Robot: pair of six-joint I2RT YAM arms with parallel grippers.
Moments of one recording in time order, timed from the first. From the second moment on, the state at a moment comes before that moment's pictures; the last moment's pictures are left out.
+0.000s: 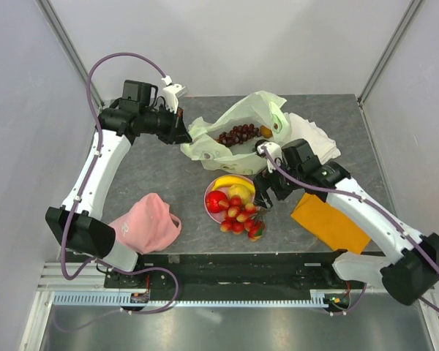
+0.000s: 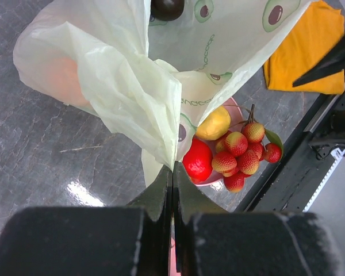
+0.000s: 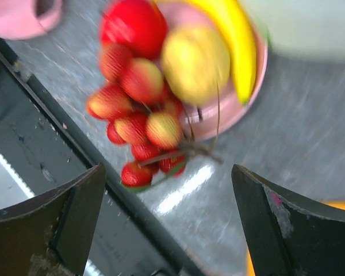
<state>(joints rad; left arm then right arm) -0.25 1.53 1.68 -0.93 0.61 0.15 0.60 1.18 1.07 -0.71 -0.33 -0.03</state>
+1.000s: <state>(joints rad) -0.25 1.56 1.68 -0.95 0.59 0.19 0.27 1.93 1.15 -0.86 -0.82 -0.21</state>
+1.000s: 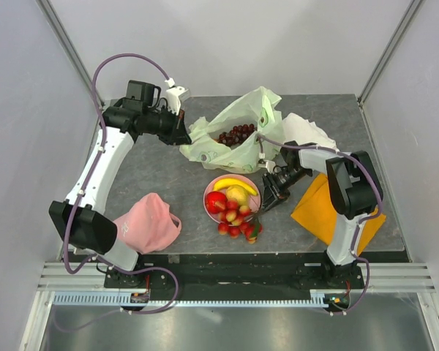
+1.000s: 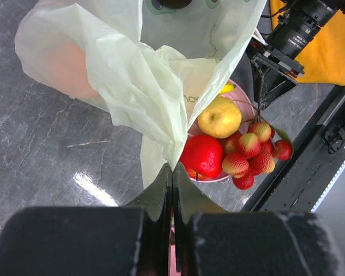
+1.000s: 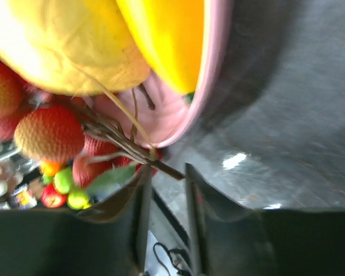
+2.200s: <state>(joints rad) -0.25 1.58 1.68 -0.96 0.56 0.22 0.44 1.83 1.30 -1.03 -0.79 -0.81</state>
